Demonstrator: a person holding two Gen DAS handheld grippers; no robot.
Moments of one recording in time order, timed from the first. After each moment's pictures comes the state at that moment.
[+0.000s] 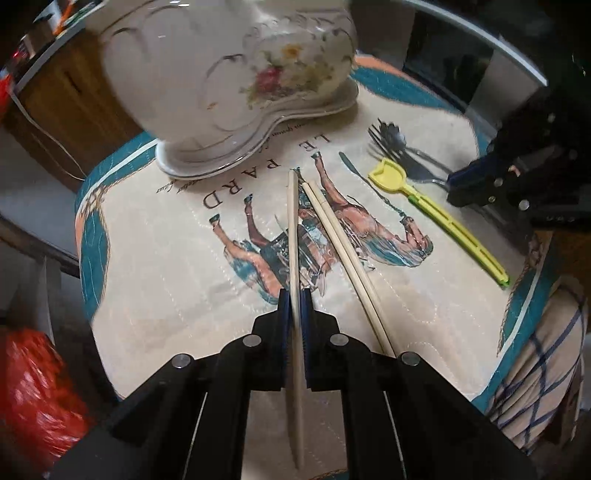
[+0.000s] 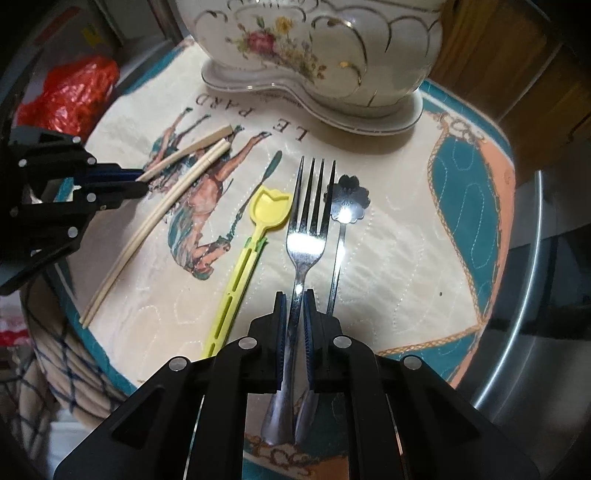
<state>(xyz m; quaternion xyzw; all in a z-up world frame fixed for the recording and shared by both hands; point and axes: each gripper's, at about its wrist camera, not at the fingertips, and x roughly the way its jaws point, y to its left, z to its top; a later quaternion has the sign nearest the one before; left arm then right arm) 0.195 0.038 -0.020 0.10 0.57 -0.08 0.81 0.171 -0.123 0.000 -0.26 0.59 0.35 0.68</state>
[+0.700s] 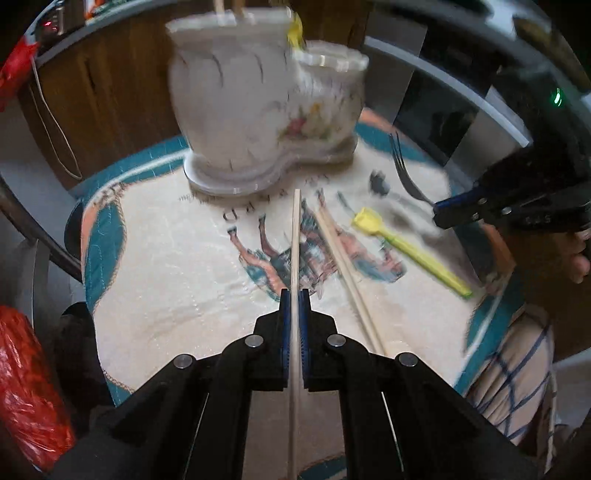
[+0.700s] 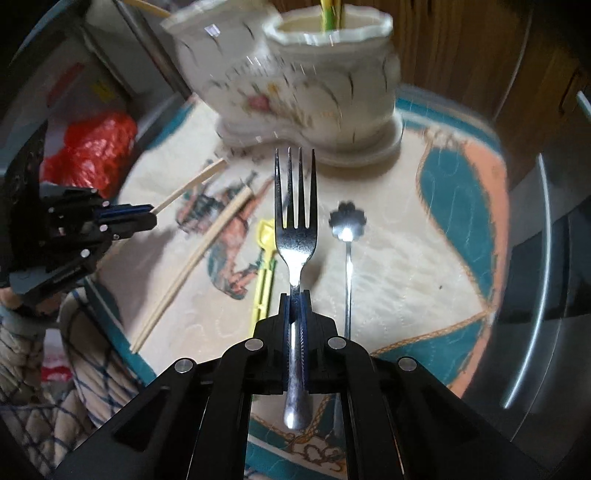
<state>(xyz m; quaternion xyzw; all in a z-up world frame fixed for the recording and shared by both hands) 0.152 0.089 0.012 -0.01 0.48 -0.11 0.87 0.165 -0.146 0.031 -0.15 0.55 0.39 0.73</state>
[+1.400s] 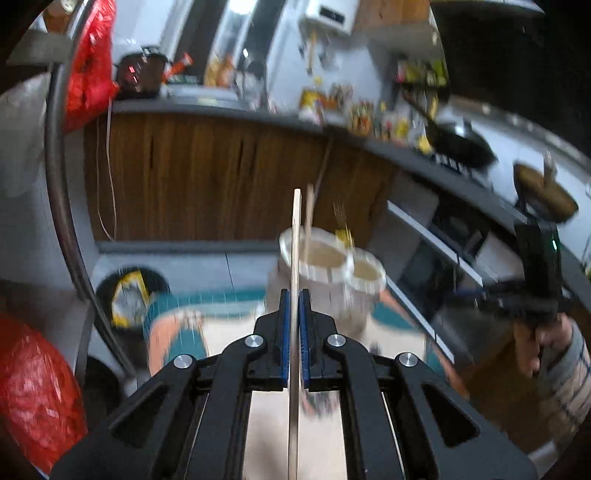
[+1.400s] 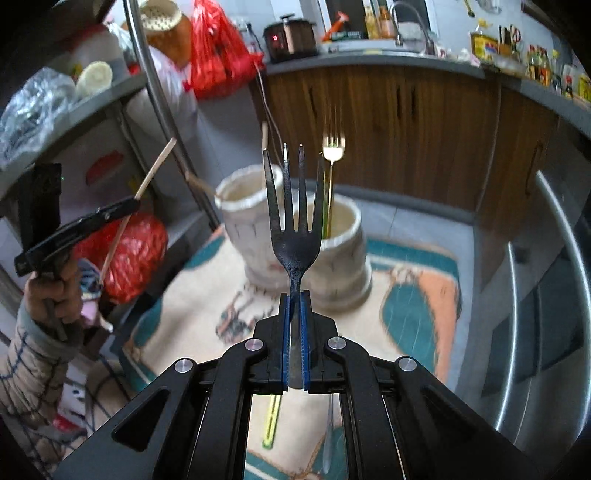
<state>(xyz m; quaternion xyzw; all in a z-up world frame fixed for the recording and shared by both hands) 0.135 0.157 0.143 -0.11 0.25 -0.05 0.96 0.179 -0.181 0.137 -0.07 0.38 0.42 0.82</state>
